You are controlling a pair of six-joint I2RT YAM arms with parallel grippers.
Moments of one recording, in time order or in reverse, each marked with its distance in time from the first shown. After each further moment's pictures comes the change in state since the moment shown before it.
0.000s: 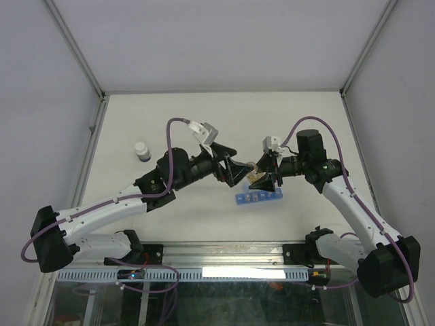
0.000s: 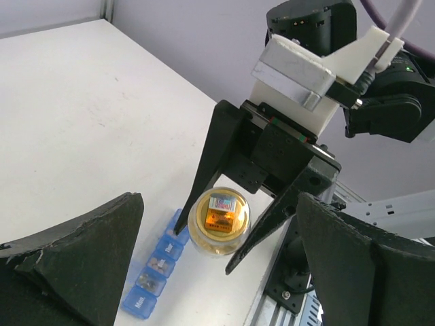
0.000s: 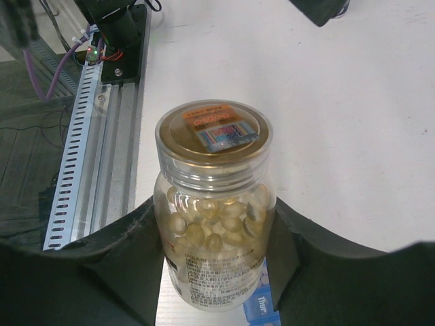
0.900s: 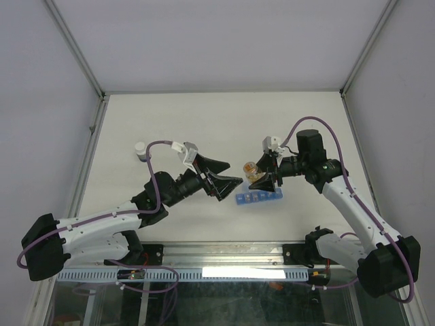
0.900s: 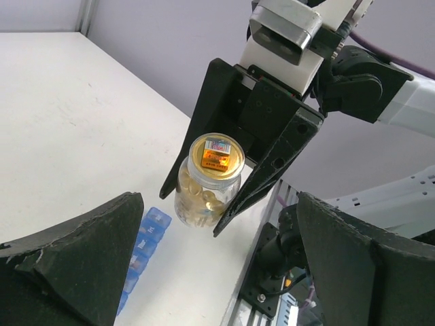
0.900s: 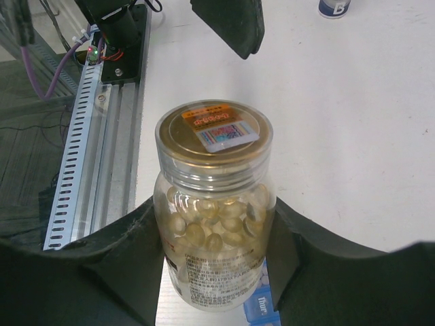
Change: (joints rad) left arm -0.016 -0.114 -0.323 0.361 -0.015 -0.124; right arm 0.001 0.000 0.000 -0.001 0.000 -0.001
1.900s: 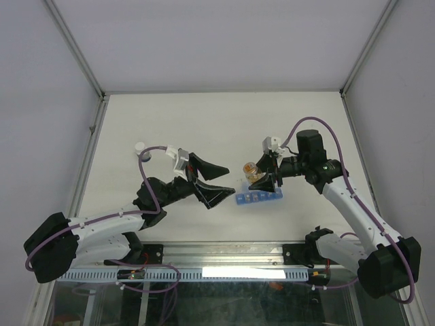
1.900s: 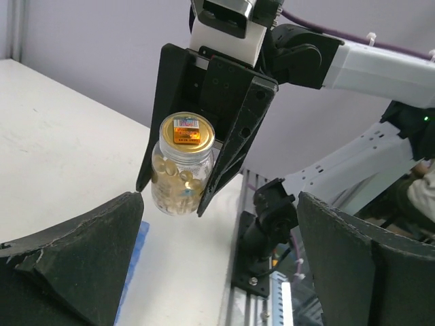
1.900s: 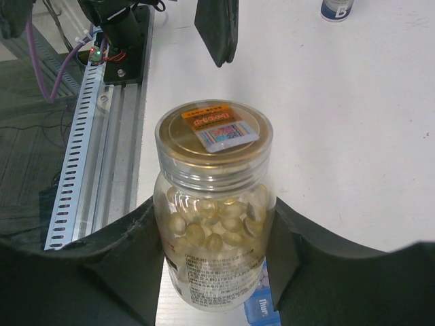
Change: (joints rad) left arm 0.112 0.031 -0.144 0.327 0.301 0.016; right arm 0.005 -0.006 0.000 0.000 -0.005 0.000
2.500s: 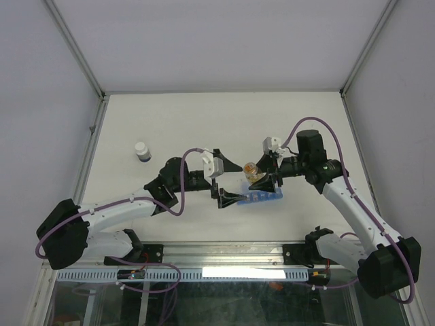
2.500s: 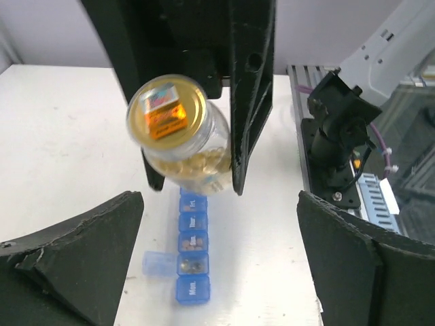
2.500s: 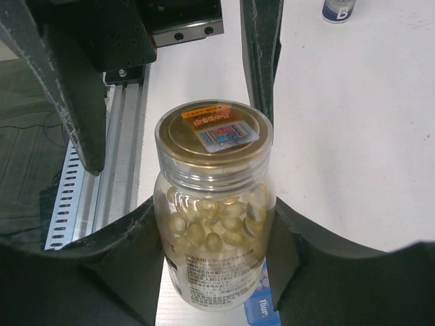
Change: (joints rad) left arm 0.000 0.195 0.279 -0.392 0.269 0.575; right arm 0.001 0.000 0.000 -0.005 -0.006 -0.010
